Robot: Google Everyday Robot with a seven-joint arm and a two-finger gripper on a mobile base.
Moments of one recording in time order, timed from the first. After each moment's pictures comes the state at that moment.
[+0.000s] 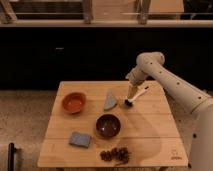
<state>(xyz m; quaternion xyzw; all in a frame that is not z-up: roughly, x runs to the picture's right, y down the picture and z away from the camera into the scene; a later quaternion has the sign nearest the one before) 0.153 -0.019 0.856 -0.22 -0.12 0.06 0.97</state>
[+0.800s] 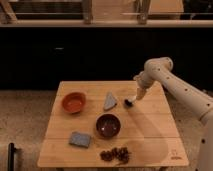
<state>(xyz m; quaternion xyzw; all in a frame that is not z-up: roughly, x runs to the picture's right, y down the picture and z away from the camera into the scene) 0.208 -0.009 0.874 -0.19 -0.10 0.02 0.98</state>
